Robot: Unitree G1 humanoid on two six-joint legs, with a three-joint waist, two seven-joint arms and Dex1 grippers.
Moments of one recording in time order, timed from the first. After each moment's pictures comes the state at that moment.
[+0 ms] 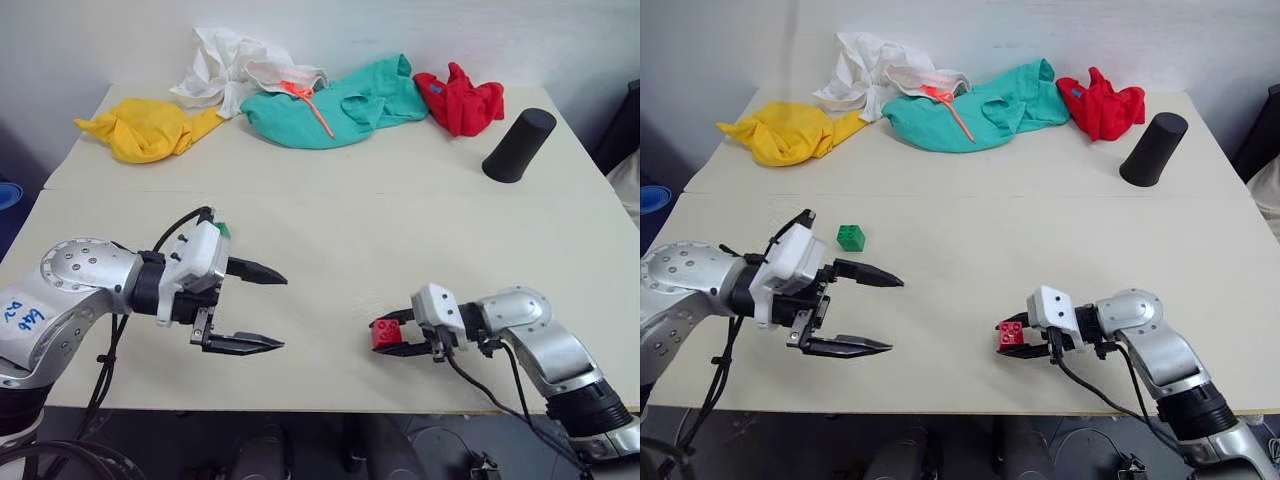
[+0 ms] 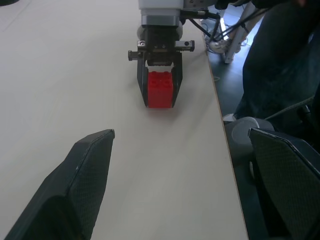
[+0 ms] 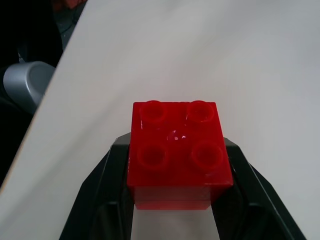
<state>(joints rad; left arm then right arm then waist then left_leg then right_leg) -0.37 1.01 0.06 -0.51 -0.75 0.67 -1.14 -0.30 -0.70 0.23 -0.06 0.25 0.12 1.32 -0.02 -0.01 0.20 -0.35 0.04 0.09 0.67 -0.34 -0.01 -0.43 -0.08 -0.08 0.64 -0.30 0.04</state>
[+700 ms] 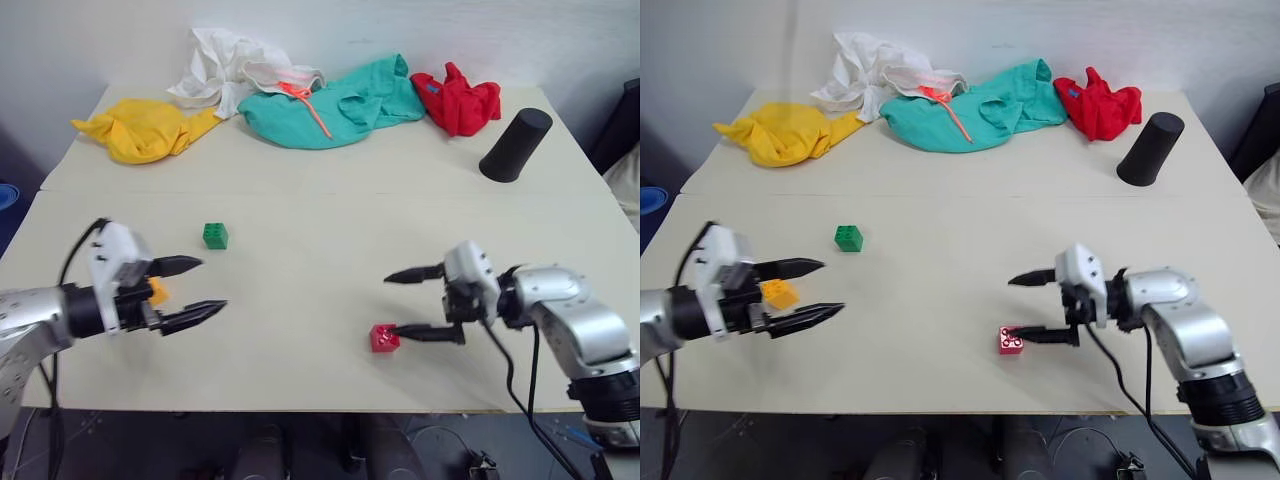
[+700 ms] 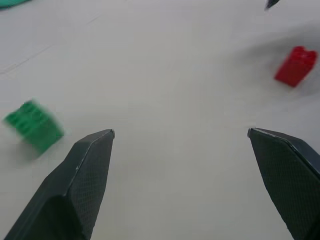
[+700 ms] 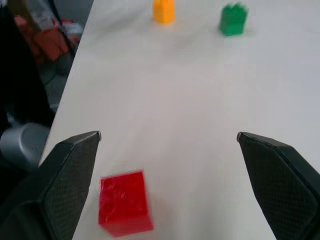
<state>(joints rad) 0.13 0.90 0.59 -0.50 -0.66 0.79 -0.81 -0.40 -0.77 -0.02 -0.19 0.58 0.47 1.29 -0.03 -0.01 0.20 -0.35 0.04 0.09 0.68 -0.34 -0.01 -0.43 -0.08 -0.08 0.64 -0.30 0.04</state>
